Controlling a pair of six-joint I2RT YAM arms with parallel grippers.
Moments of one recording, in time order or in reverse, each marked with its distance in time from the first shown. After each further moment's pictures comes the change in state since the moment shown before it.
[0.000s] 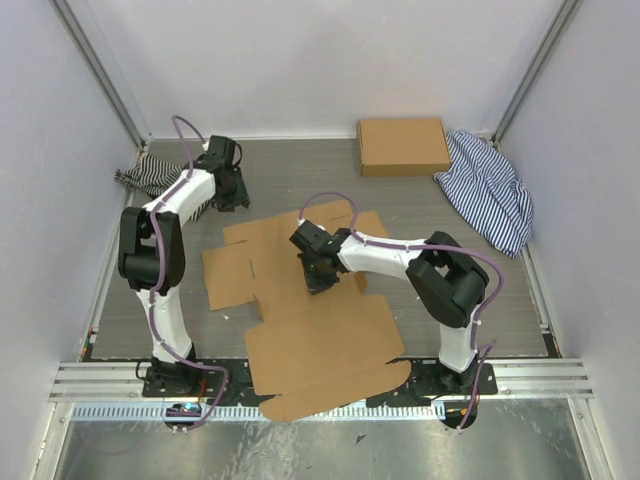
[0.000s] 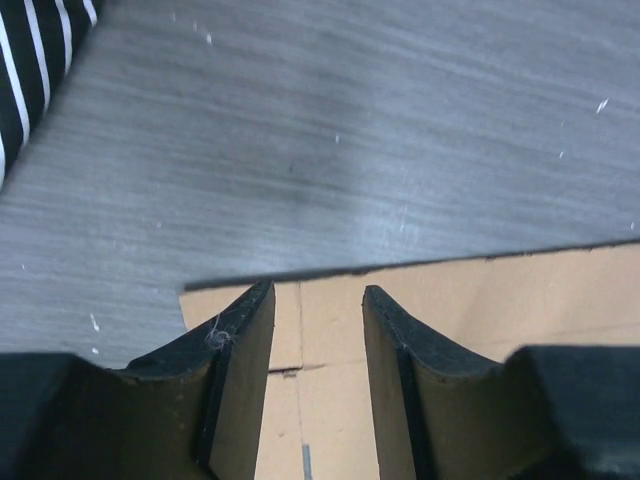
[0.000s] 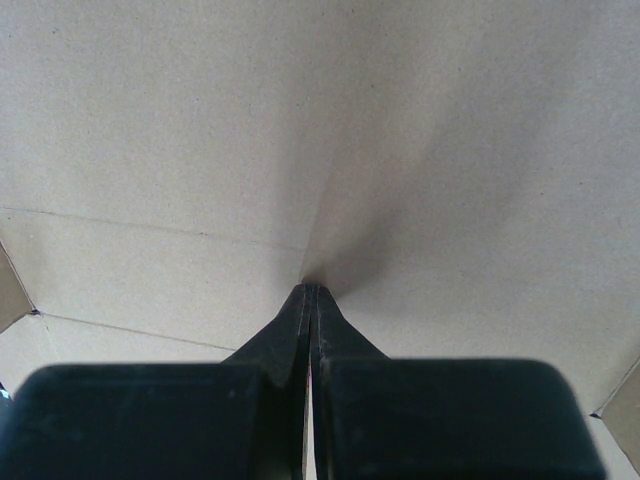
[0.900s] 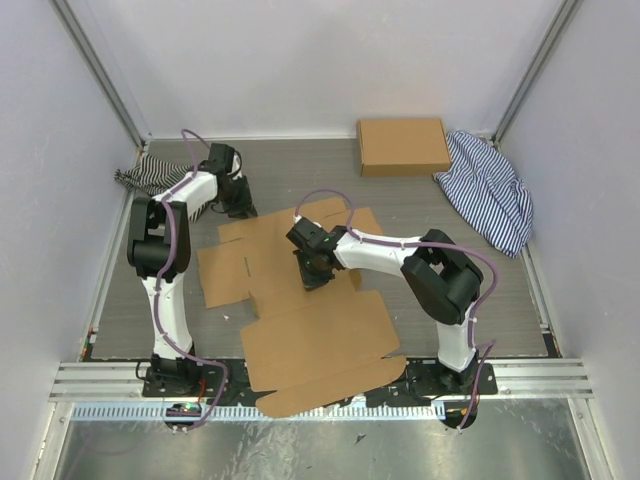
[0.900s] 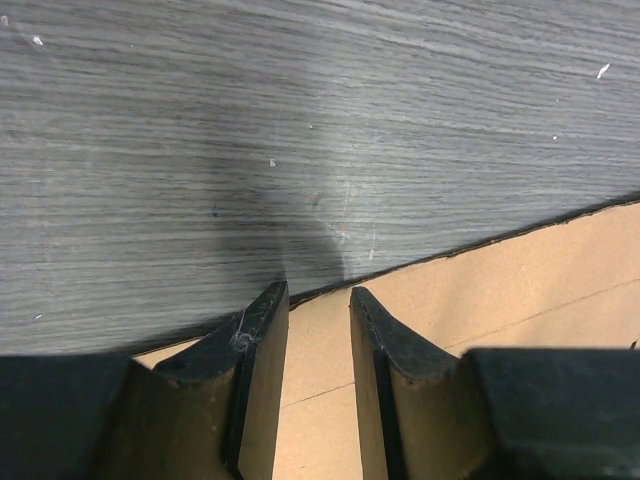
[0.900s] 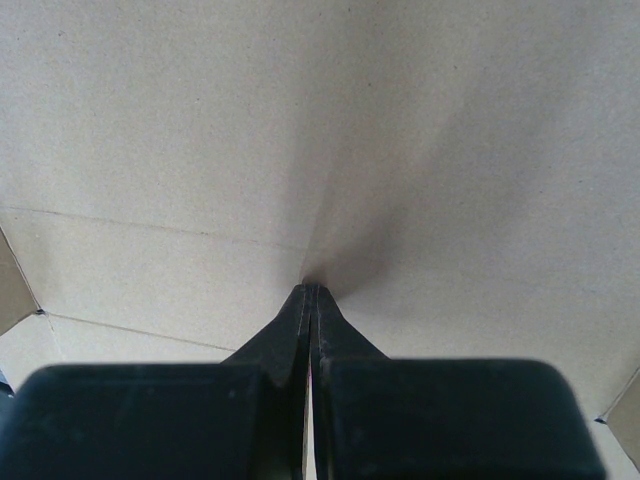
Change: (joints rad) left arm 0.038 0.154 0.048 0.060 0.229 0.036; right arm 0.000 0.036 0.045 0.016 -0.011 -0.008
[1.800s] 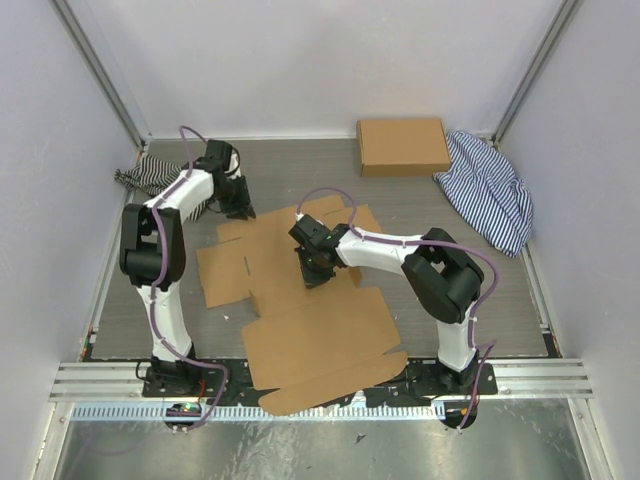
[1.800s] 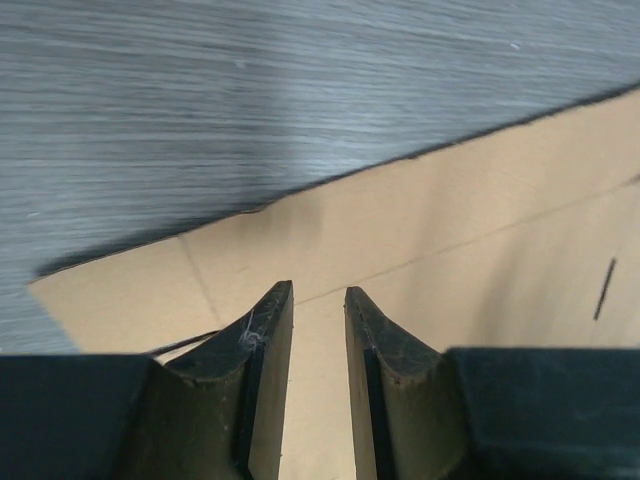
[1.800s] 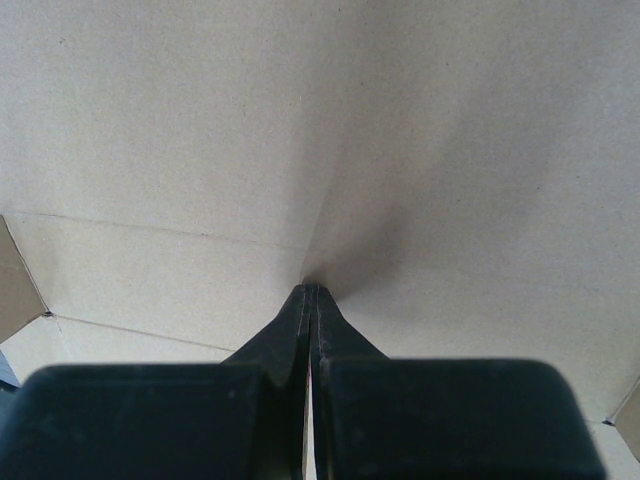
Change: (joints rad) left arm -0.008 -0.106 -0.036 -0.080 0.059 0.029; right arm -0.027 0.001 -0.003 0.017 -0.018 -0.012
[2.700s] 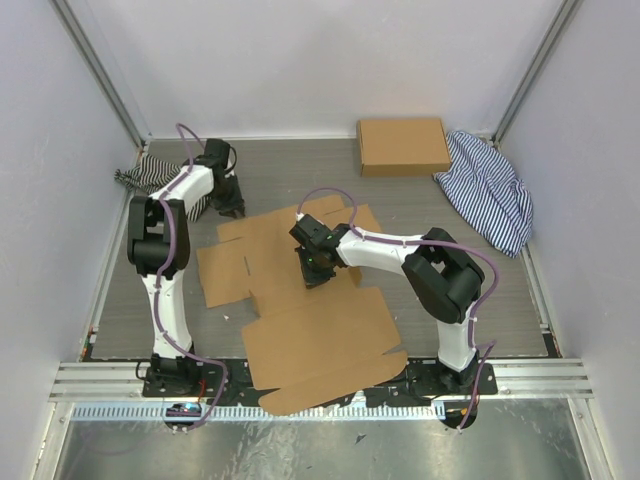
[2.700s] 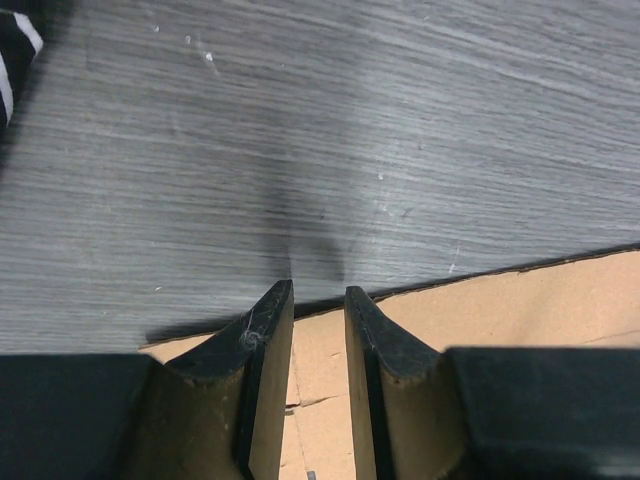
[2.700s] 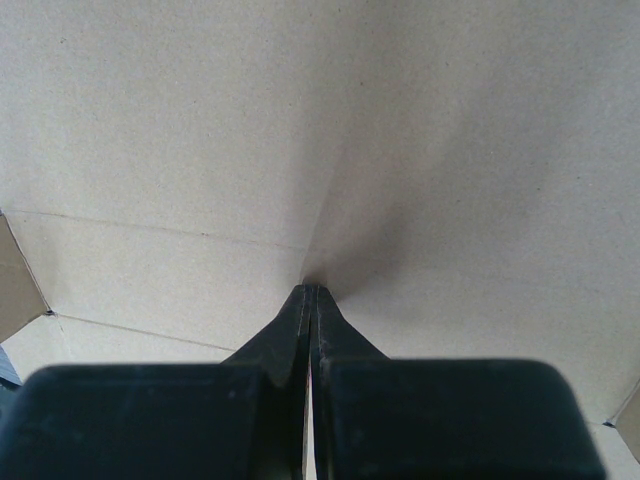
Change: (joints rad) left arm 0.036 0.132 0.127 -0.055 -0.188 -0.004; right arm -0.003 0.000 -0.005 0.005 -0.008 0.000
